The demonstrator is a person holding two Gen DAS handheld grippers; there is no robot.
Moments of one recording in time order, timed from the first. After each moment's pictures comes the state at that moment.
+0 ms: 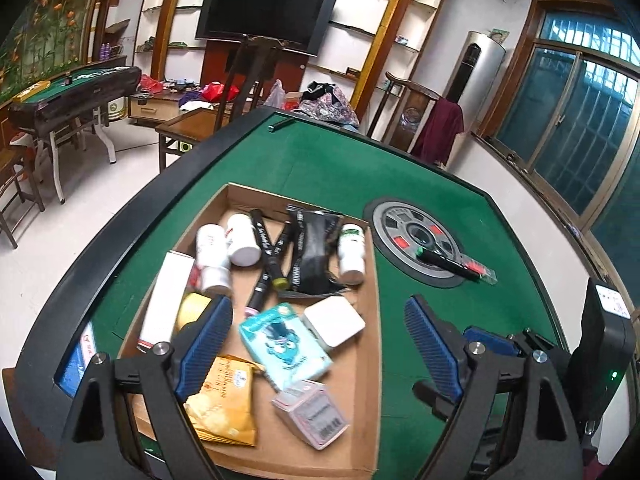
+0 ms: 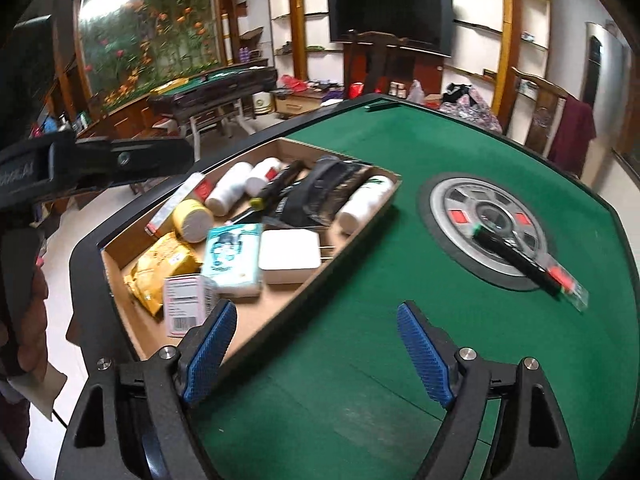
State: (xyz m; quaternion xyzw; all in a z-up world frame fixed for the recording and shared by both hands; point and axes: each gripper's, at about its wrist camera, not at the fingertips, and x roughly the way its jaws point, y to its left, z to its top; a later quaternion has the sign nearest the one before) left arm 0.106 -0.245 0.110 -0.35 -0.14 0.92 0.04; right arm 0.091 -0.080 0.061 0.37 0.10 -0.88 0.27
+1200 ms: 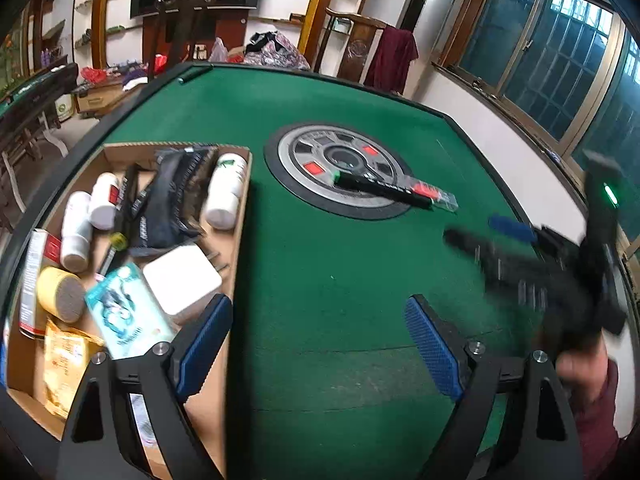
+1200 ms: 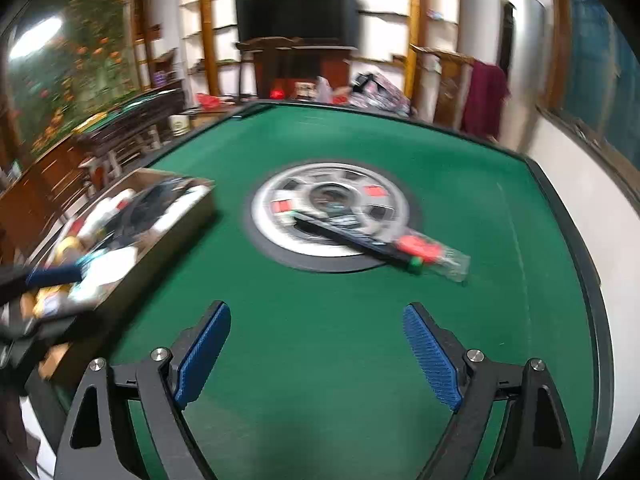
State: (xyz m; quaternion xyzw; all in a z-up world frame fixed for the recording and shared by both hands) left arm 0.071 -0.116 0.068 -0.43 -0.08 0.89 0.11; right arm 0.018 0.081 0.064 0.39 0.04 -0.91 0.12
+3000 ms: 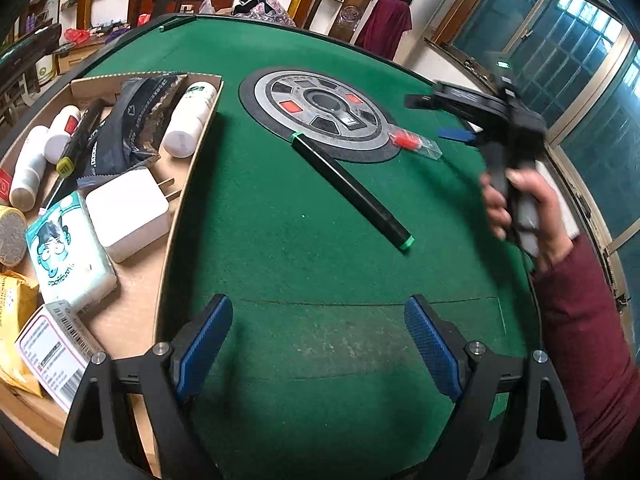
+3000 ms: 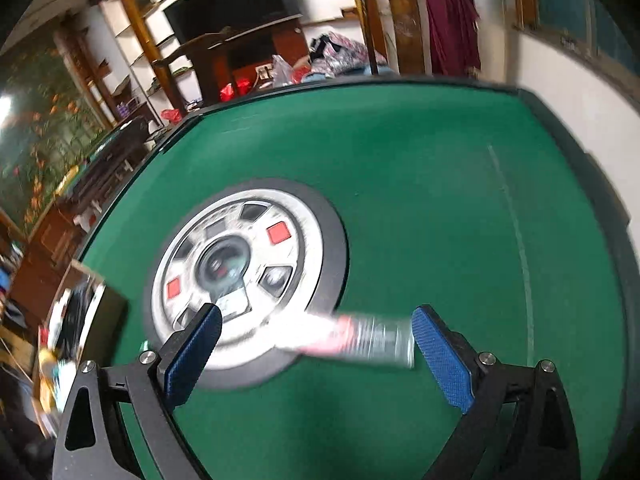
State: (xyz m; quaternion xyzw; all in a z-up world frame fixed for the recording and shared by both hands) left arm 0.075 -0.103 0.031 -0.48 -0.11 0.85 0.15; right arm -0.139 0.162 0.036 0.46 -0.10 -0.87 0.13
